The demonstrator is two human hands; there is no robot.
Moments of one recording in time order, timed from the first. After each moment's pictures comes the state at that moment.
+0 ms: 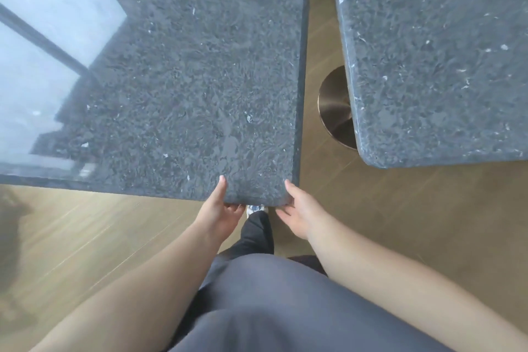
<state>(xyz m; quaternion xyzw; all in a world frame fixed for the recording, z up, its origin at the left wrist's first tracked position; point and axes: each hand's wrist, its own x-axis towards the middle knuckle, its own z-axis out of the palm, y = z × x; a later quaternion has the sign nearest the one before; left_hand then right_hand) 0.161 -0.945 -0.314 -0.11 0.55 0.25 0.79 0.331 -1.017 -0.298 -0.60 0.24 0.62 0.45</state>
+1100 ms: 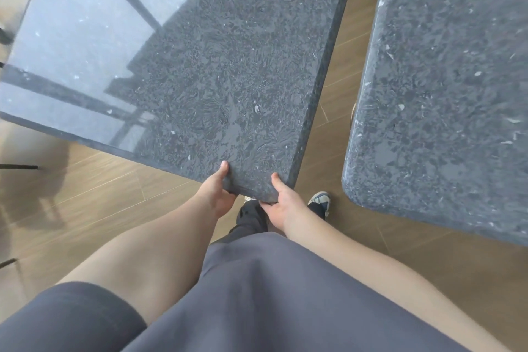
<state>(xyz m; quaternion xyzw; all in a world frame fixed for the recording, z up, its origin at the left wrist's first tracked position) 0.278 -0.942 -0.322 -0.18 0.66 0.31 0.66 0.424 -0.990 -0.326 -0.55 0.27 0.69 0.38</state>
